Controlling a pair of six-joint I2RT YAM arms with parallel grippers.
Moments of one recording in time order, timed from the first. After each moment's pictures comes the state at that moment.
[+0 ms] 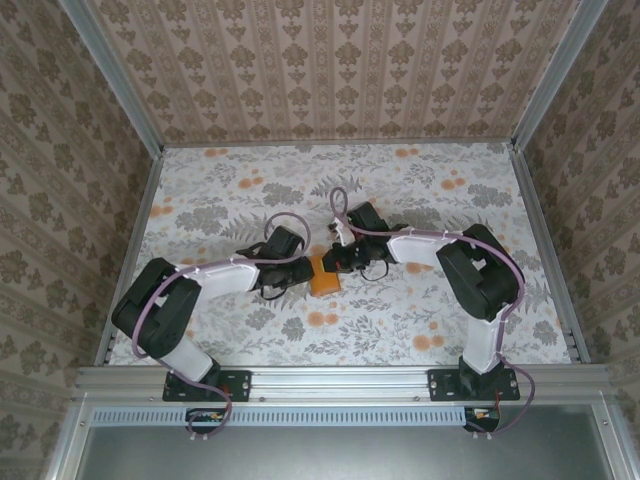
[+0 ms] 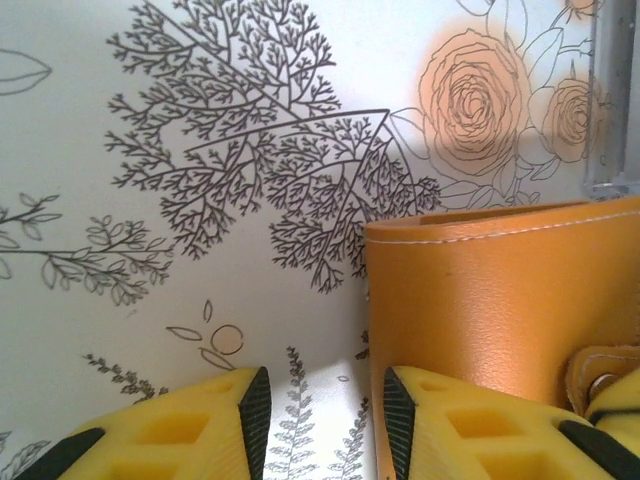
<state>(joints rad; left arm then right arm) -0.70 1.58 0.74 -0.19 0.08 -0.87 0.57 1.88 1.05 -0.13 -0.67 0.51</state>
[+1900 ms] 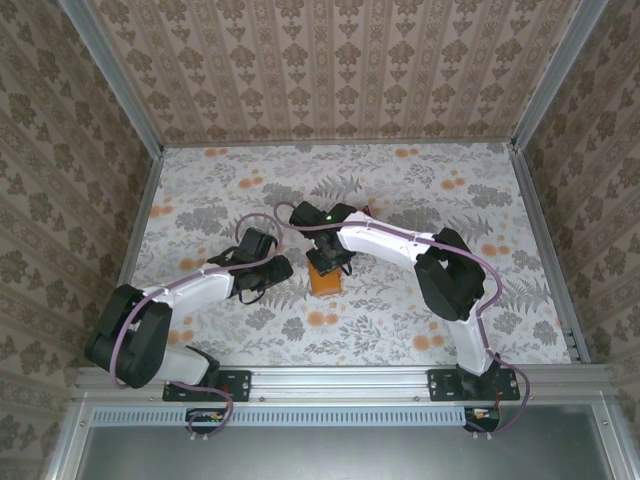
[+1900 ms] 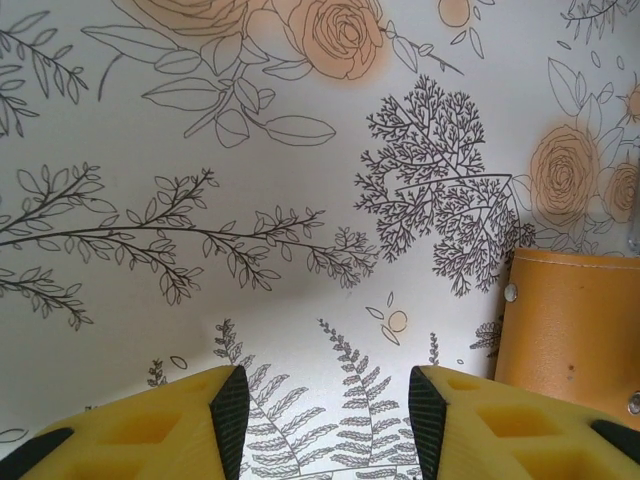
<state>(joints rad) -0.55 1.38 0.63 -0.26 0.07 -0.86 0.83 2.06 1.66 -0.99 0.13 0.31</state>
